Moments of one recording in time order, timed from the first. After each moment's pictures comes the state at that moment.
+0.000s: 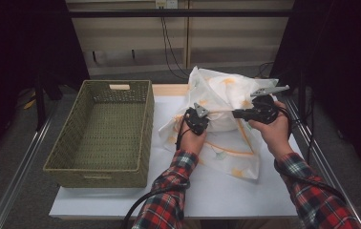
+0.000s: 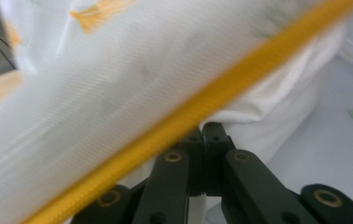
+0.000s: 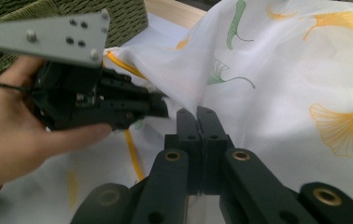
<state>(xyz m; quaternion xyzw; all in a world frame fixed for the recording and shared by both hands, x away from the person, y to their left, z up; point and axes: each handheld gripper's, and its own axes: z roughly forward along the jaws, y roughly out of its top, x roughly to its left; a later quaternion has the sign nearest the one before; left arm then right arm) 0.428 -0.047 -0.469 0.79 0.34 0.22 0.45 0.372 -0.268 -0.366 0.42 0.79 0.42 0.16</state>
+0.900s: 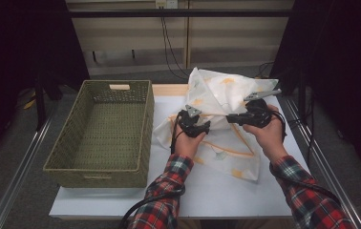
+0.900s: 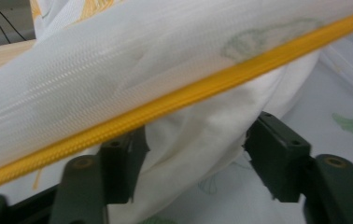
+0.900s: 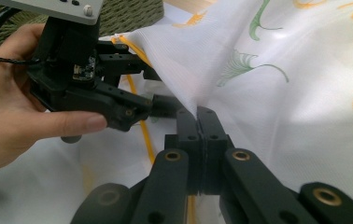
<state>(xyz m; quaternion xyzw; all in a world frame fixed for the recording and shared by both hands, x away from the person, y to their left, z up) 0.411 -0.029 -0.468 0.77 0.39 0.18 0.47 0.368 -0.250 -0.375 0.41 0.80 0.41 0.13</state>
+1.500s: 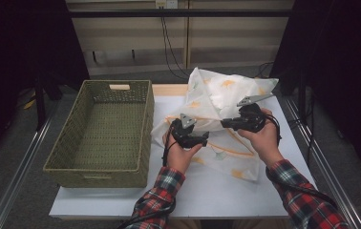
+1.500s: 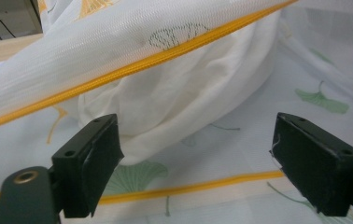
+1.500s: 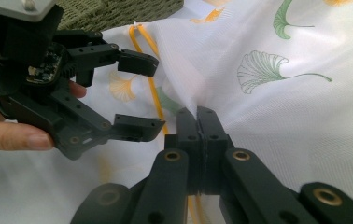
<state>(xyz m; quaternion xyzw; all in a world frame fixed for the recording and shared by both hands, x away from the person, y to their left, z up) 0.374 -0.004 -0.464 0.77 0.38 0.17 0.48 0.361 -0.234 -0.381 0.39 0.81 0.41 0.13</state>
